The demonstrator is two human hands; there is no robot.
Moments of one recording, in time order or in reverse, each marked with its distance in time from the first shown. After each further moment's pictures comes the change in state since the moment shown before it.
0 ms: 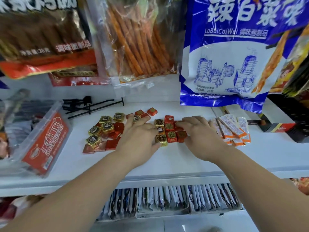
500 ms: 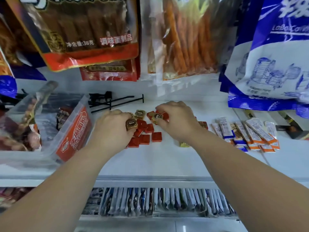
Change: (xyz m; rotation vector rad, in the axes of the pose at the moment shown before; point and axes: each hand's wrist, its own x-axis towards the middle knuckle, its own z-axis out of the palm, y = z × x) left_hand -0.039 -0.105 -0.027 -0.086 0.109 -0.419; right_hand 0.085 -0.106 0.013 0.171 0.199 -0.134
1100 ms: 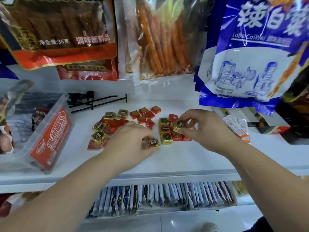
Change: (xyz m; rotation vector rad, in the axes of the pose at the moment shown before) left_hand -0.034 0.073 0.001 -0.271 -0.172 0.300; right_hand -0.084 0.051 -0.084 0.162 -0.049 0.155
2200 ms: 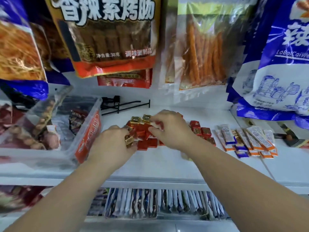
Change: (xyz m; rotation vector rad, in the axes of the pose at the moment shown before) left_hand -0.034 -0.073 -0.042 0.237 0.046 -0.399; right_hand 0.068 -0.093 0.097 0.003 -0.007 -0.243
